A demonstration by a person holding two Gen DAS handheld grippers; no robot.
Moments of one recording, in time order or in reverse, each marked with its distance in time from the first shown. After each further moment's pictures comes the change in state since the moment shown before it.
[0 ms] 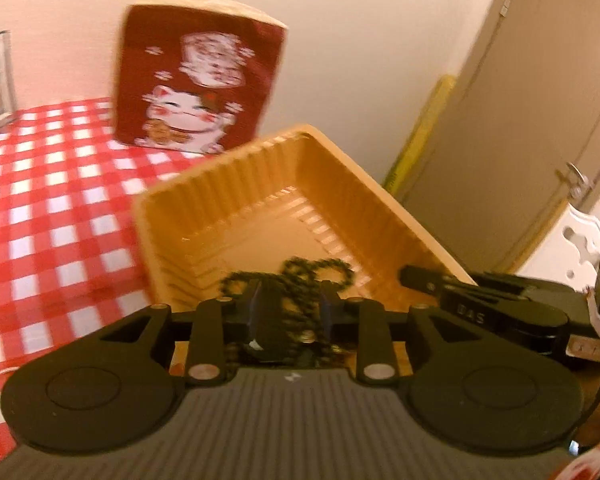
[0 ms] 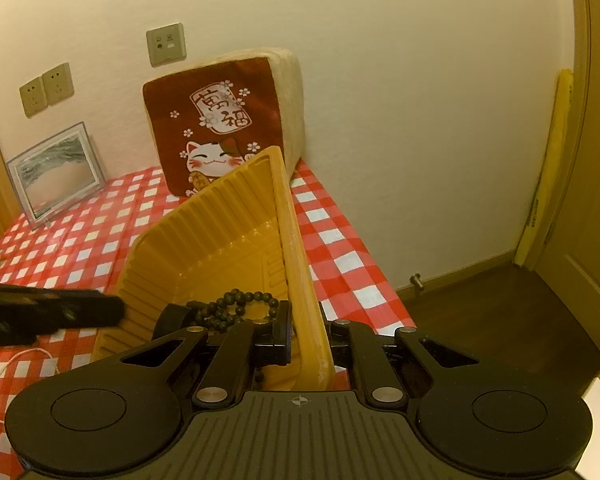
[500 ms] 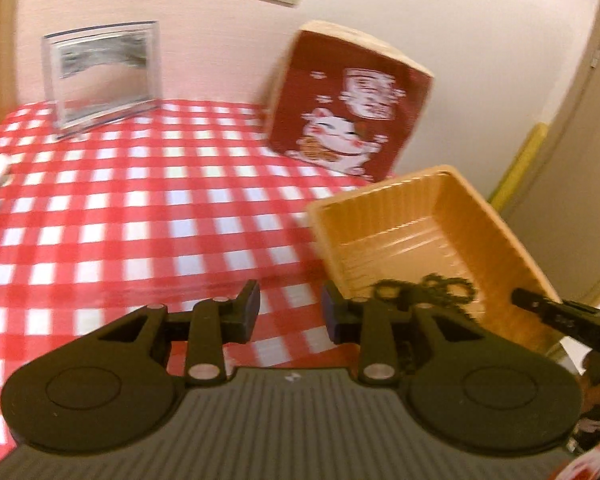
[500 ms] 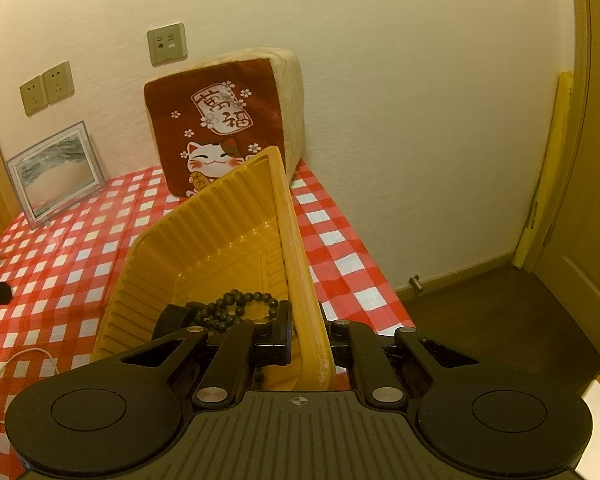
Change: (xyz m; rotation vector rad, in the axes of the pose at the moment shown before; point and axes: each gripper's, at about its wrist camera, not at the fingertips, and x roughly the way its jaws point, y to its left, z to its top) left arm -0.068 0.084 -0.018 -0.163 -0.057 0.261; right arm 0.000 0.000 0.000 -0.001 -0.001 -0.001
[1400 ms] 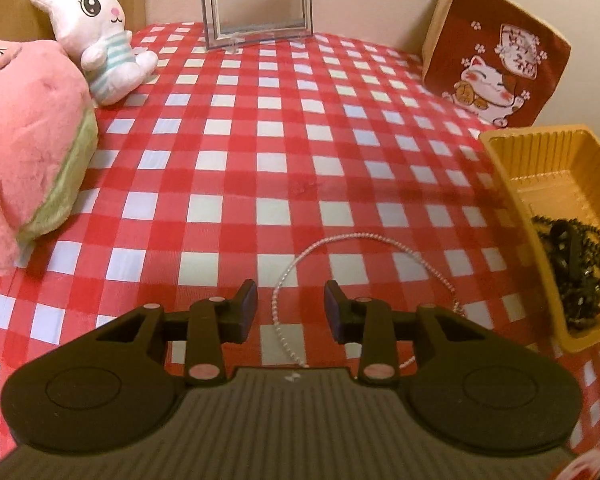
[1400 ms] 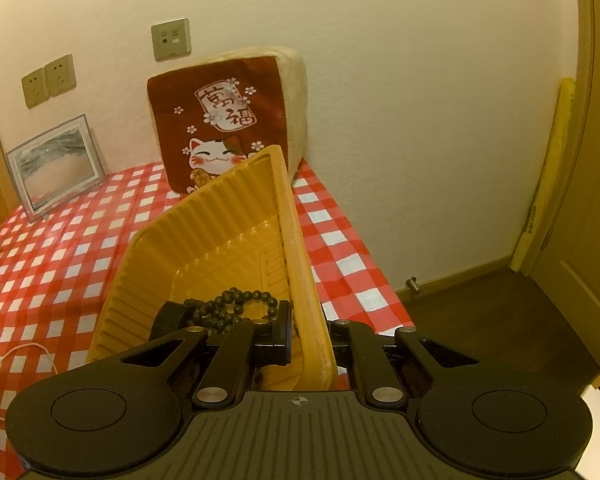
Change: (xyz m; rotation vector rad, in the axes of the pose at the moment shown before) left arm -0.010 0.094 -0.064 -0.108 0.129 0.289; right arm 0.004 0.000 0.000 -0.019 0.009 -0.003
